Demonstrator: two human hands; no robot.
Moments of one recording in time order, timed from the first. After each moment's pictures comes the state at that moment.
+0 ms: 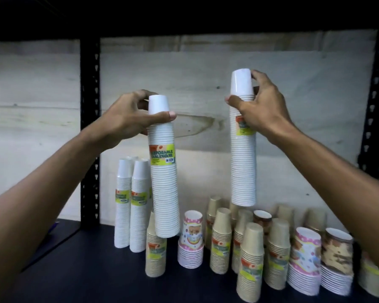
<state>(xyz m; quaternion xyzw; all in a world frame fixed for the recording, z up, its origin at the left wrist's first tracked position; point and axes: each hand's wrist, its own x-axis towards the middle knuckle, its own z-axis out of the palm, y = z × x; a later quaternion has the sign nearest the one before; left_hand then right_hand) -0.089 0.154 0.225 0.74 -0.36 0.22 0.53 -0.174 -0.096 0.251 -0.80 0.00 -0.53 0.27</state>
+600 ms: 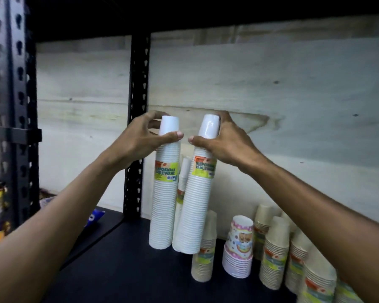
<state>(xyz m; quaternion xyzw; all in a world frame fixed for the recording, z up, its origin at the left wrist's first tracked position) -0.026 0.244 0.171 0.74 -0.31 0.24 0.54 -0.087 0.044 0.192 -0.90 -0.05 -0.34 0.28</state>
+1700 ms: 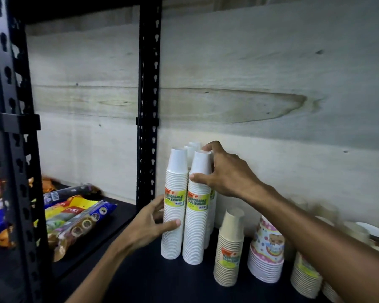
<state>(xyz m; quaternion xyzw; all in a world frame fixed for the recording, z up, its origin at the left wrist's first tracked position) 0.034 0.262 -0.035 0.75 -0.27 0.01 0.60 -0.022 0.063 0.110 -0.96 -0.07 -0.23 0.17</state>
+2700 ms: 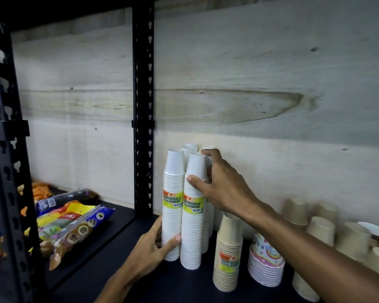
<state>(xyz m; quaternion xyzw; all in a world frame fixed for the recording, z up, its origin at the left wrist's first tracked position) 0.028 0.251 -0.083 0.78 -0.26 0.04 0.56 -0.023 0.061 0.083 -0.92 -0.10 -0.28 0.26</state>
